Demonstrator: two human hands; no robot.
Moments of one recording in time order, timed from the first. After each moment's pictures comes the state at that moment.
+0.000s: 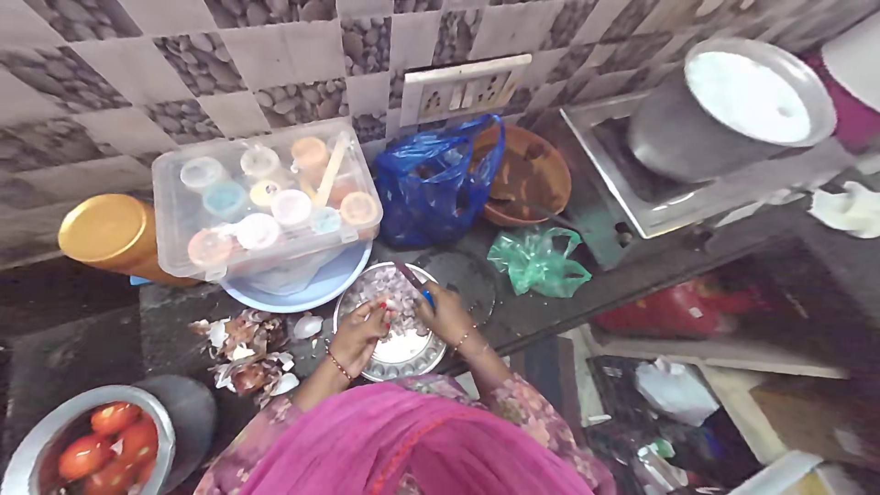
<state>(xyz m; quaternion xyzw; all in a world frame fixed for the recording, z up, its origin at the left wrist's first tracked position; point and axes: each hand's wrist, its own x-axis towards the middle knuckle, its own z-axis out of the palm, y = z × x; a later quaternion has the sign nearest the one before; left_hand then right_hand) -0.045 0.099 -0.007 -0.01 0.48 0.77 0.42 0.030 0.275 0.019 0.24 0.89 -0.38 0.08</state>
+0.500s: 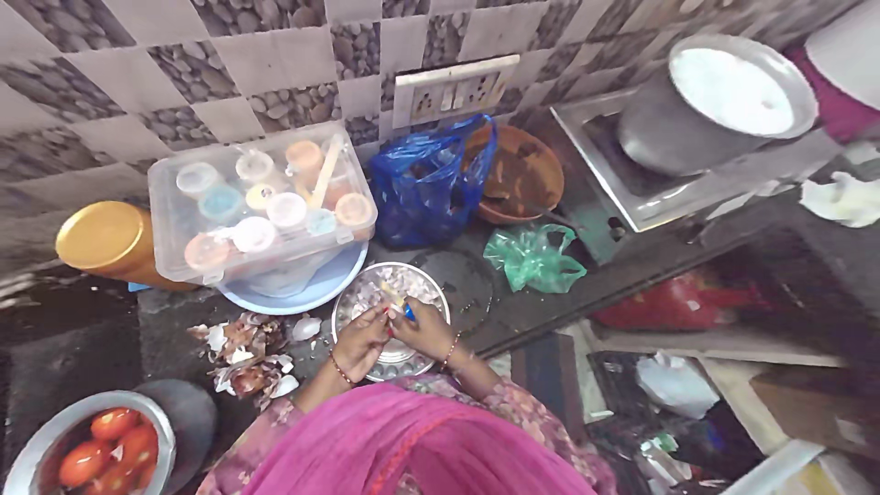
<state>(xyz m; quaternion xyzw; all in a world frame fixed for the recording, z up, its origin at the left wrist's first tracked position) -0.038 0.096 -0.011 0.00 0.39 0.79 0.48 0.036 0.245 0.017 0.18 0.87 -0.45 0.08</state>
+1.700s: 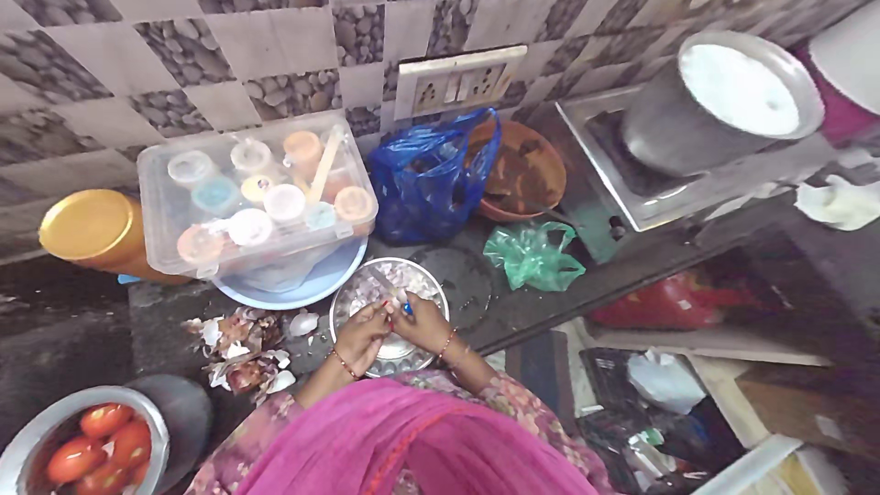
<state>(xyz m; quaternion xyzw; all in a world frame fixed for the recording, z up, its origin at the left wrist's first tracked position) -0.037 0.105 -0.012 -0.03 0.44 0.77 0.46 0.030 0.249 0.002 0.19 0.87 -0.44 0.10</state>
